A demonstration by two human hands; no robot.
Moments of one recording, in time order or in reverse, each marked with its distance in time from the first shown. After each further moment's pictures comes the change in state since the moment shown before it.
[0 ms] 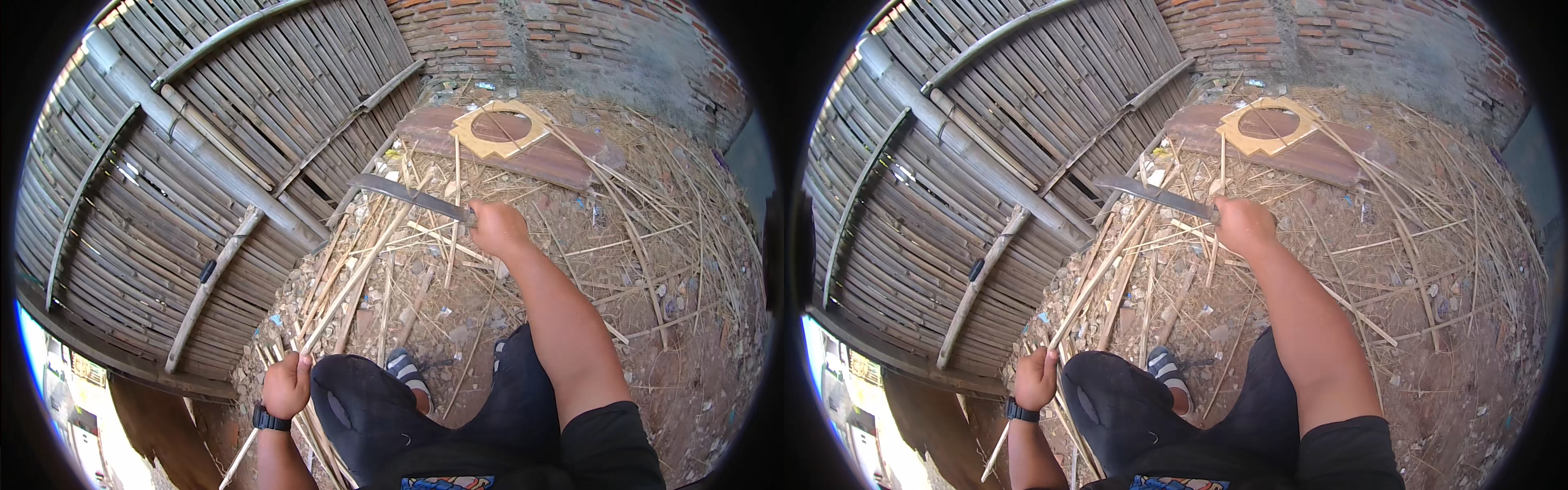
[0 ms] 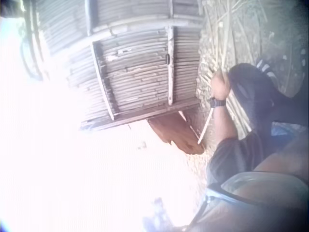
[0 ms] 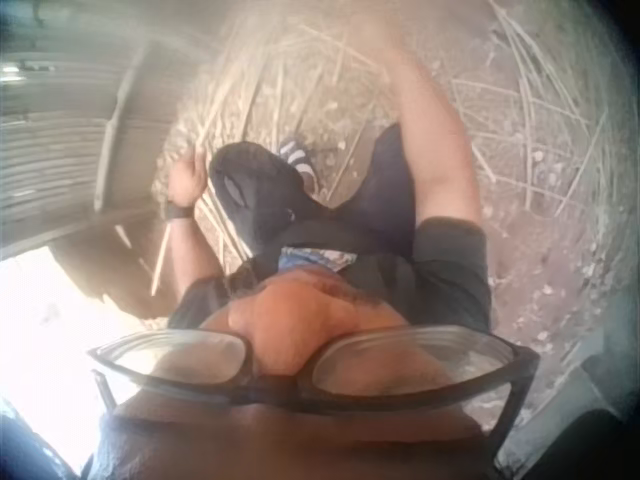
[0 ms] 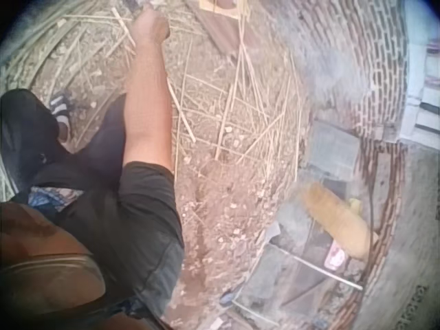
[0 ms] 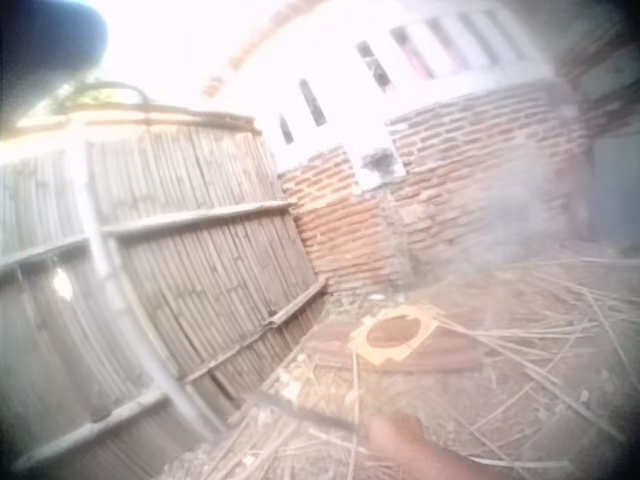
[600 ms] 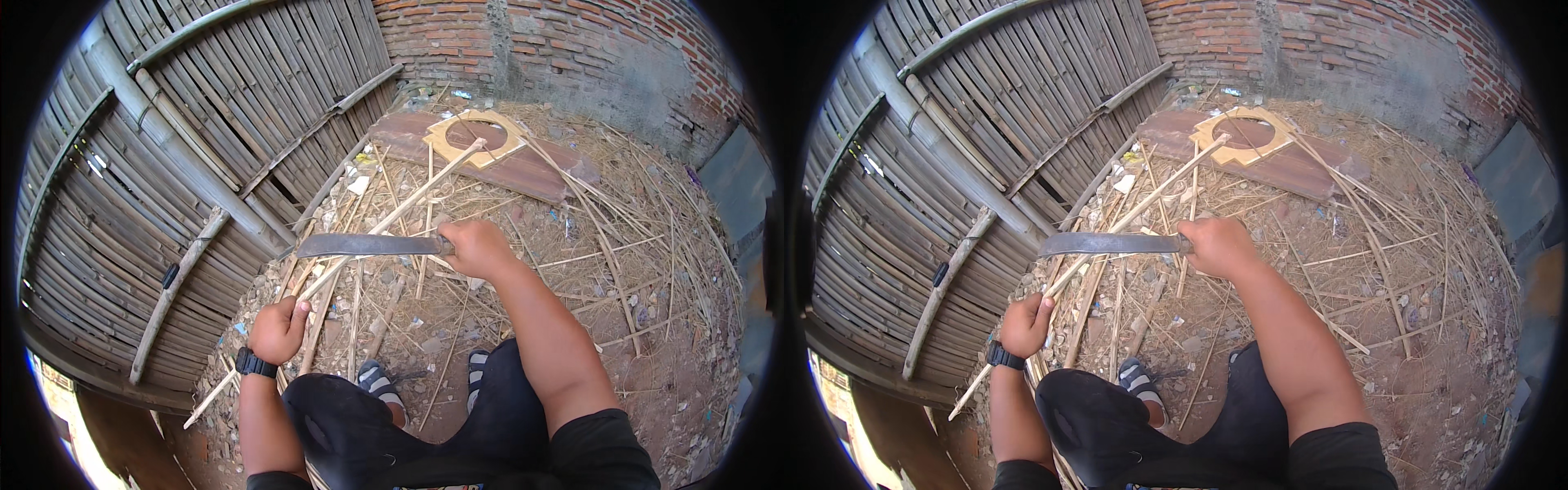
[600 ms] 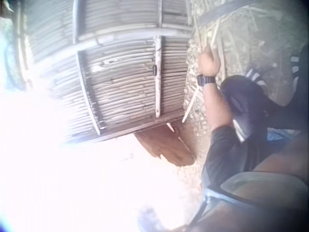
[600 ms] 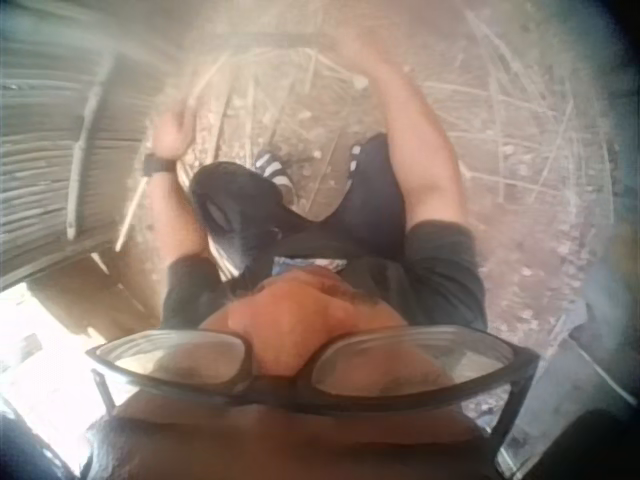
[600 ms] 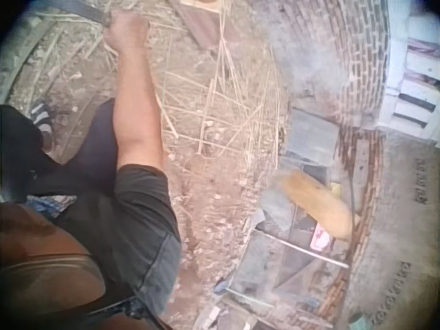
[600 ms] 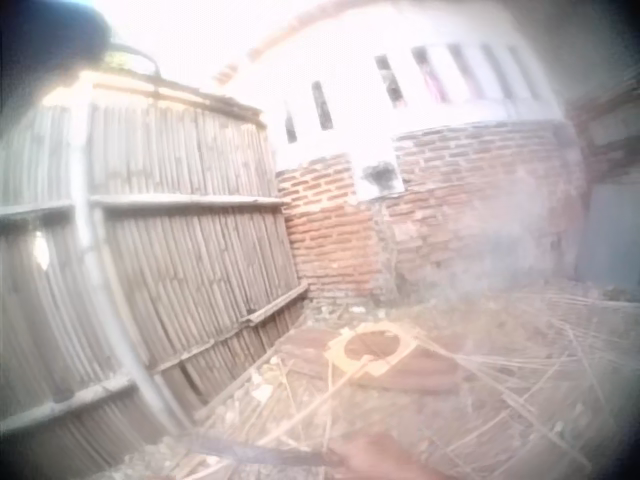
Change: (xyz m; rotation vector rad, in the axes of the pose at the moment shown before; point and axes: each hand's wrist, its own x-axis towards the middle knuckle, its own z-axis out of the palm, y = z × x) left_hand 0.125 0.005 0.021 -0.105 -0.032 0.169; right_hand 0.002 -0.008 0.010 -0.061 0.044 -0.370
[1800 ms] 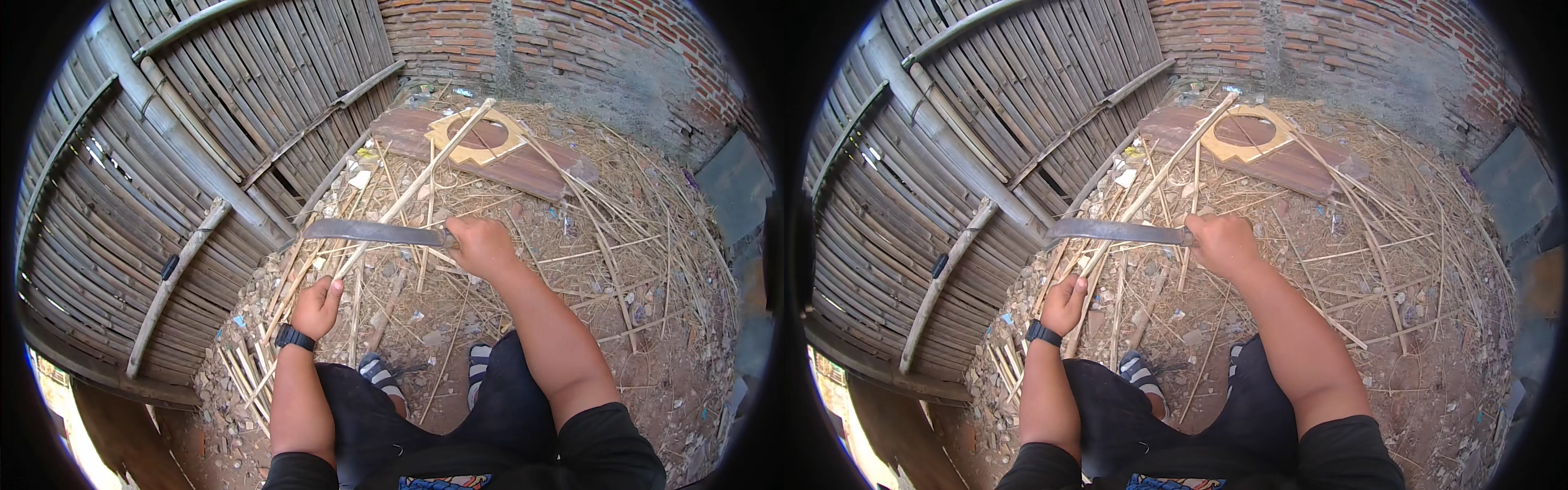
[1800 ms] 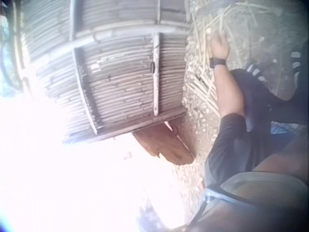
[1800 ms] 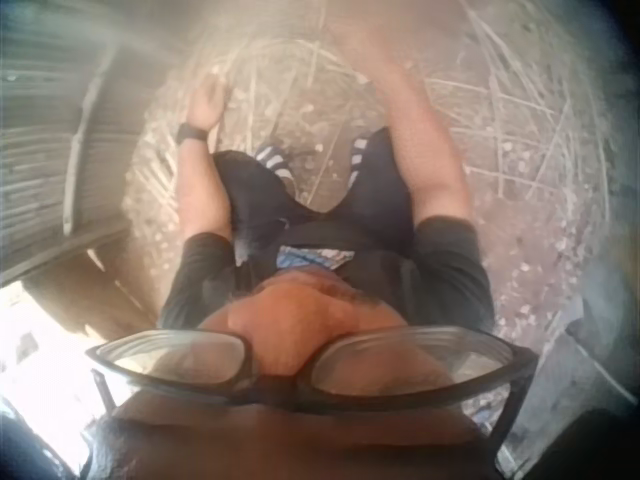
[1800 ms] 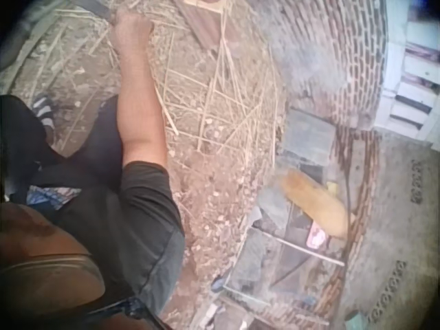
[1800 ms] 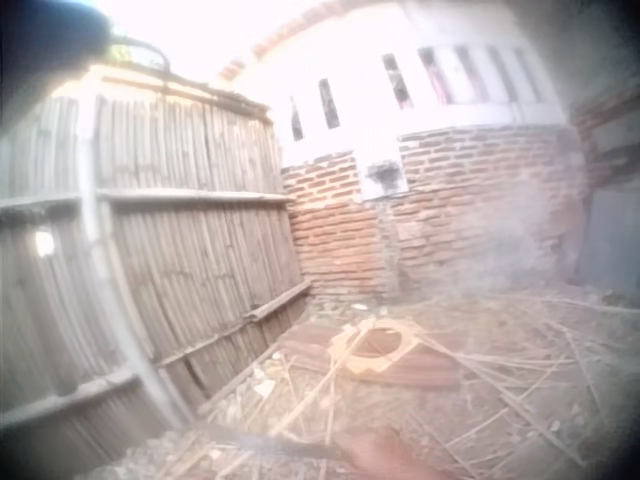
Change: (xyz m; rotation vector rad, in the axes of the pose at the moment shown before) left_hand 0.025 -0.031 0.079 -0.335 0.028 0.009; right_hand -0.003 -0.019 0.008 -0.046 0.164 -0.005
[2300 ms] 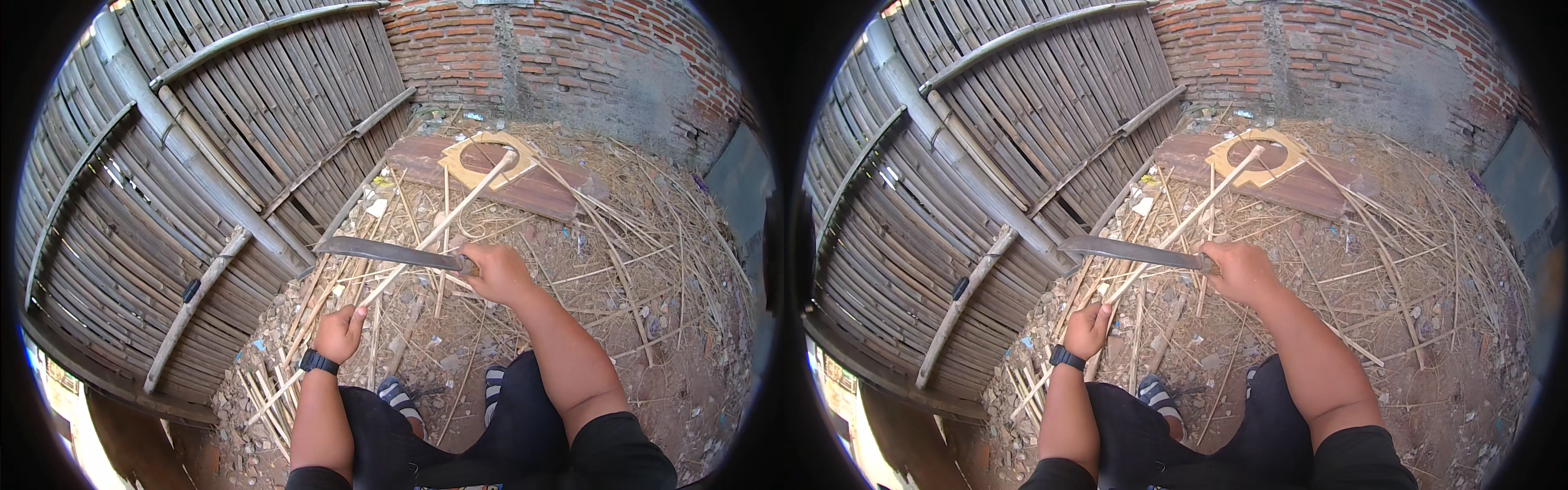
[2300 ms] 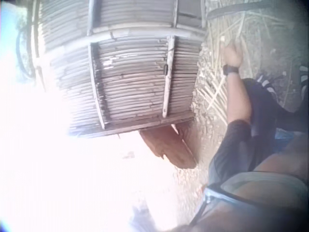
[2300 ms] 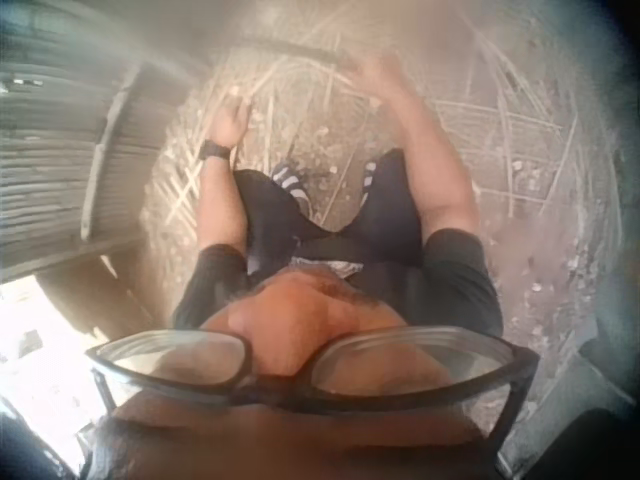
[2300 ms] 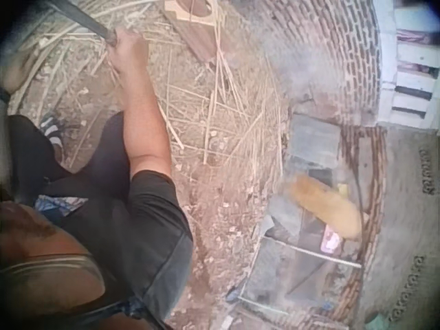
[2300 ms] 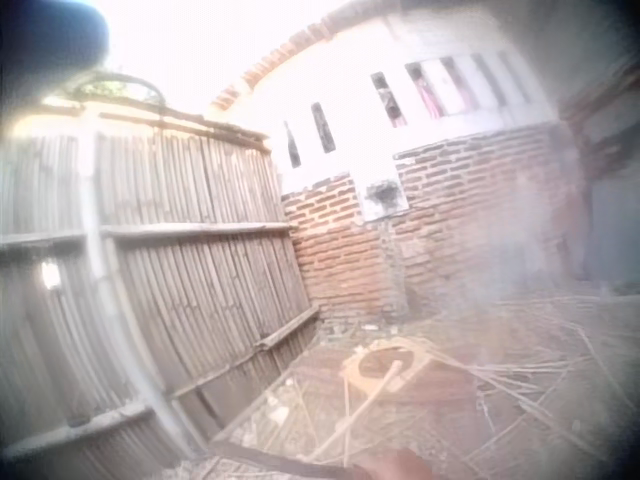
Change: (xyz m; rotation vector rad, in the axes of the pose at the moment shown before) left_hand 0.001 0.022 0.004 0.114 0.029 0.000; right_hand -0.010 -0.003 -0.024 0.233 -0.011 0.060
